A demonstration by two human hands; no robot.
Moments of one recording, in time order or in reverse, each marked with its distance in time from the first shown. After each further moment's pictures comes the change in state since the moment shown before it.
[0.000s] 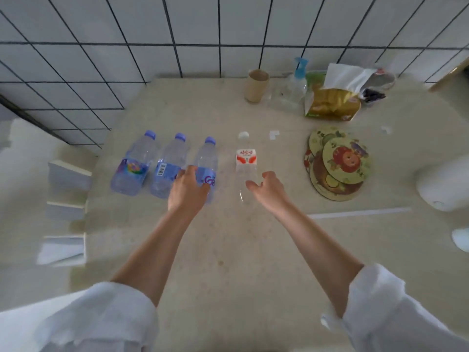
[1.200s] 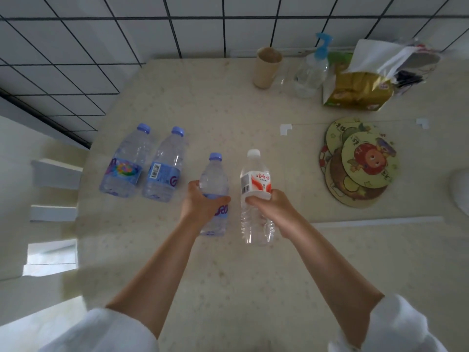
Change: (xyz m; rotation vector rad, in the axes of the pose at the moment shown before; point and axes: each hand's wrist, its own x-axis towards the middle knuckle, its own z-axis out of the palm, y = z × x) left_hand 0.029 -0.017 0.057 -0.342 -0.086 -0.331; right_hand 0.033 0.029 0.013 0.287 -0.243 0.185
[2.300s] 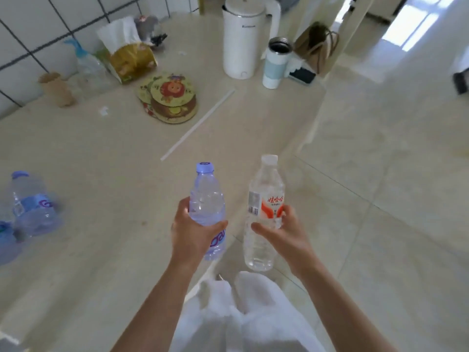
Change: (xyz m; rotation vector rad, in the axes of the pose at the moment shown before) left_hand -0.297 -0.111 0.017 0.212 -0.561 0.610; right_hand -0.365 0.258 0.055 0.685 0.805 -0.018
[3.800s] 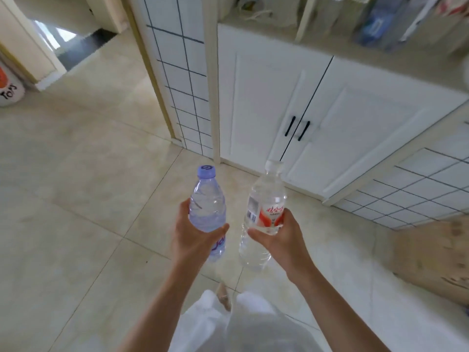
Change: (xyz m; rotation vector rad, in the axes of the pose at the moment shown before) left_hand -0.416 0.158 0.673 0.531 -1.556 0.769; right_hand -0.217 0.253 -0.545 0.679 1.602 0.503
